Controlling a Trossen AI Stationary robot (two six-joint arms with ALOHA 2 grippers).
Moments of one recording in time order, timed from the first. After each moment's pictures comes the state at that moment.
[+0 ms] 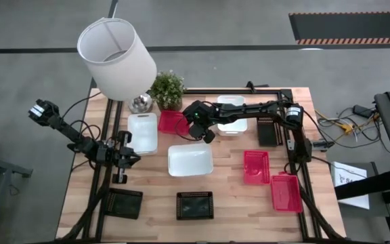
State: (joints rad) left arm -0.59 0.72 0.06 1.25 -0.38 0.41; right arm -0.28 2.07 1.47 -0.29 -0.12 -1.14
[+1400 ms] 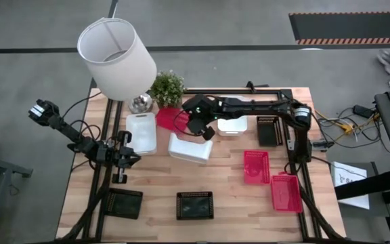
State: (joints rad) left arm -0.59 0.72 0.06 1.25 -0.38 0.41; right arm -0.26 1.95 1.56 -0.43 -0.12 -1.08
